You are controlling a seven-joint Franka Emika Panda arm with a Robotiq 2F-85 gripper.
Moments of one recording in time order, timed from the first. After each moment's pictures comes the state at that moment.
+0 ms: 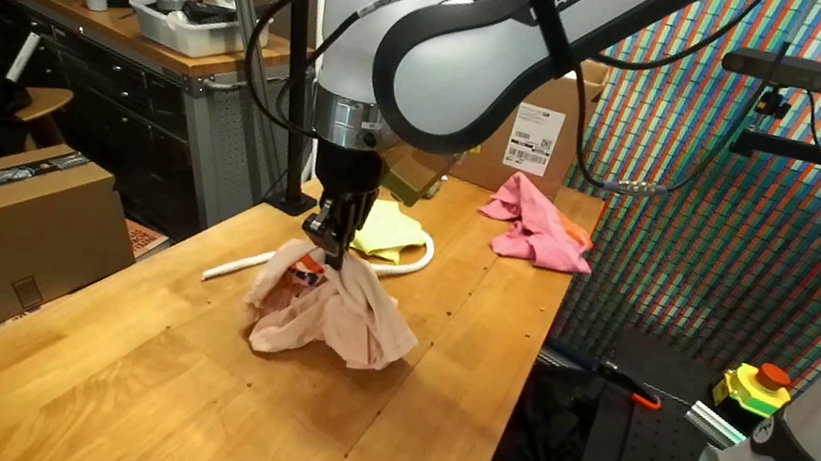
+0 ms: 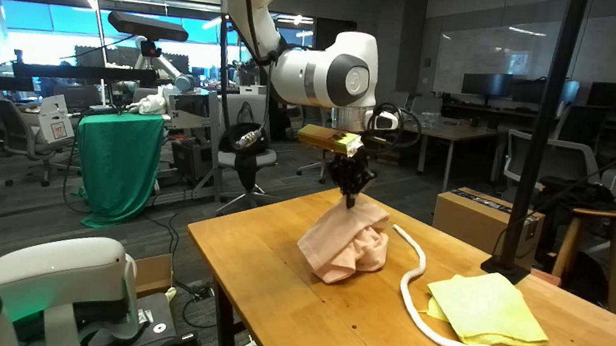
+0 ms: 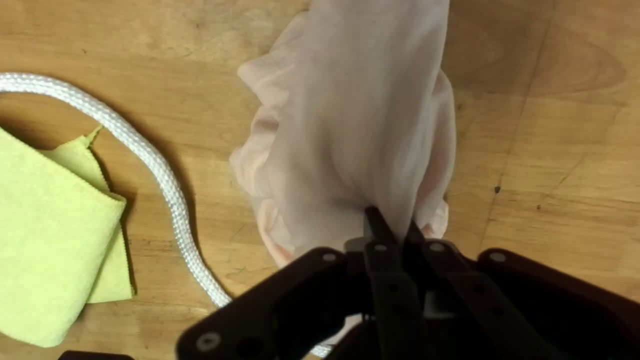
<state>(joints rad) 0.20 0.25 0.13 -2.03 -0.08 2.34 0.17</state>
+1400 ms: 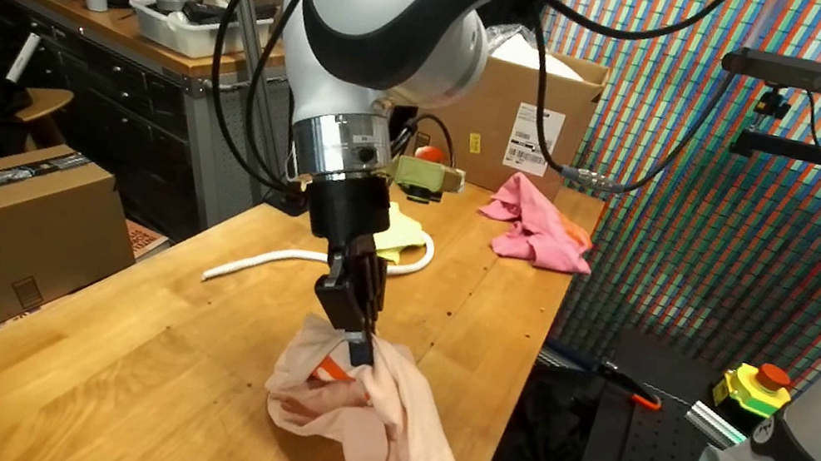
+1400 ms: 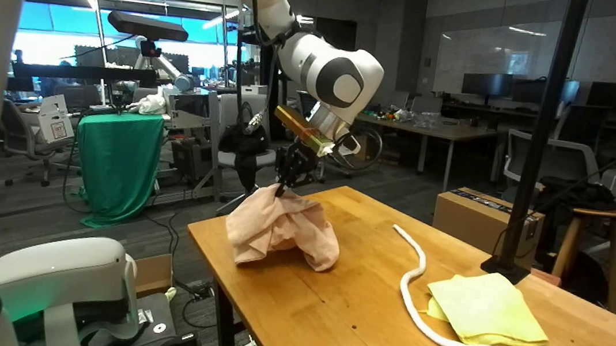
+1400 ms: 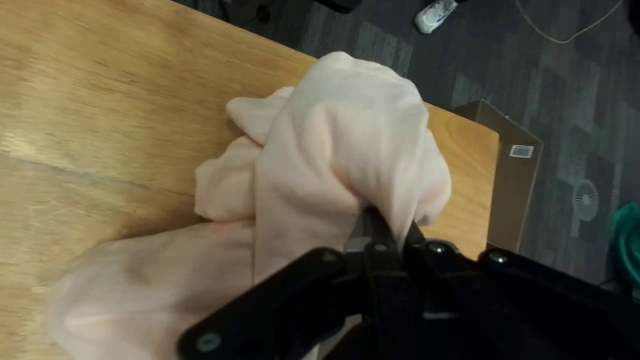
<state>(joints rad) 0.19 0.33 0.20 -1.90 0.38 1.83 -0.16</state>
